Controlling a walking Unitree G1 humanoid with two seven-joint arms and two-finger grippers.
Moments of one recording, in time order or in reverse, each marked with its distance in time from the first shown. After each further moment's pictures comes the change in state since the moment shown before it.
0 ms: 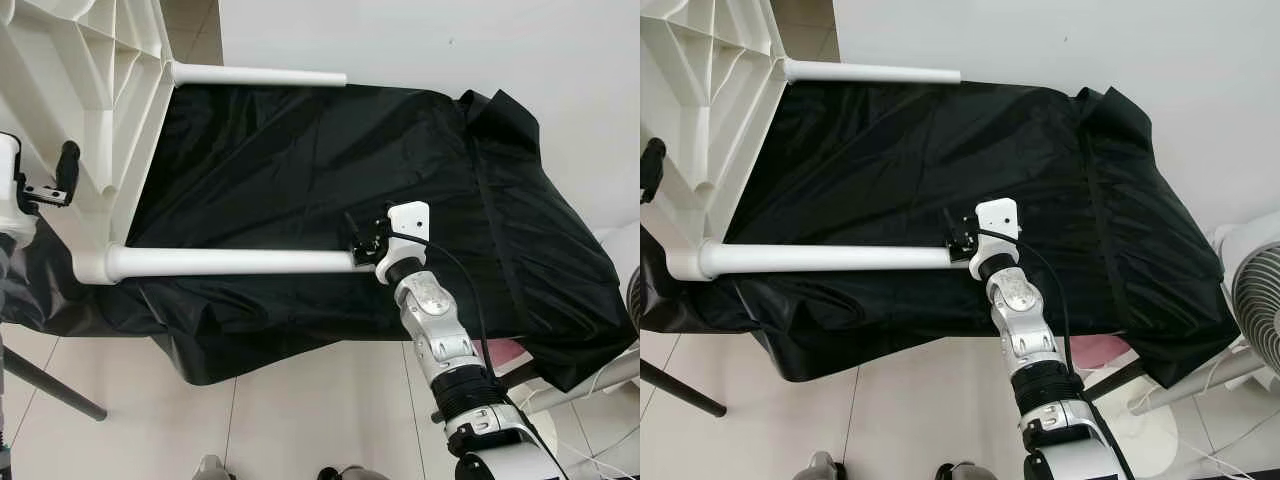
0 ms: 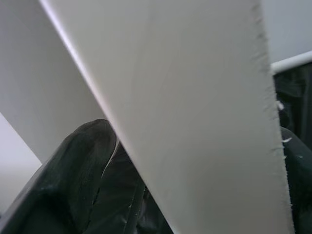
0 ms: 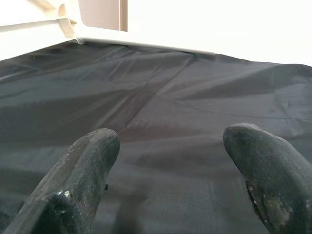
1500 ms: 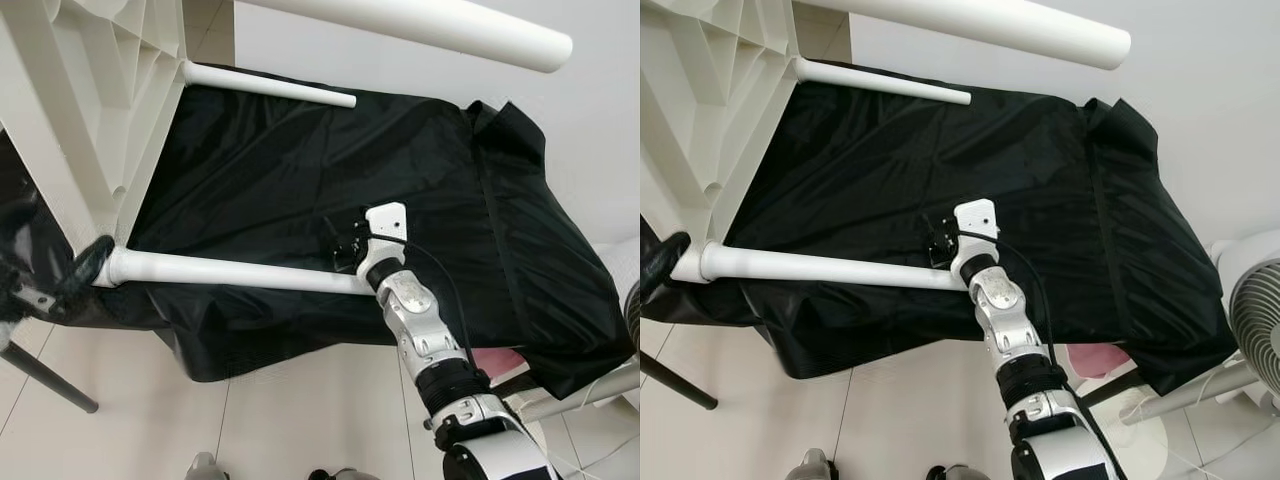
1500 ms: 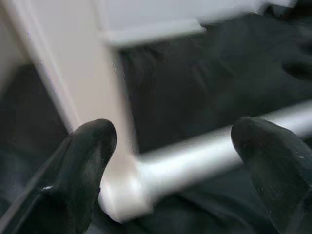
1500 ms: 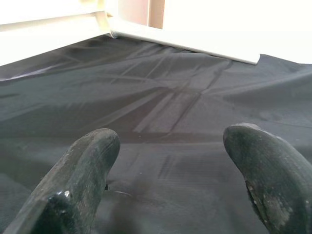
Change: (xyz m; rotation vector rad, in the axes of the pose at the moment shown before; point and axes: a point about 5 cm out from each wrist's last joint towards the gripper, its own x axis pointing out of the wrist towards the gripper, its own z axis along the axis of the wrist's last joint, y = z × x) left arm -0.102 -0.032 0.014 -0.242 0.197 -0.563; right arm 0.009 0.024 -0.004 0.034 0.010 0.088
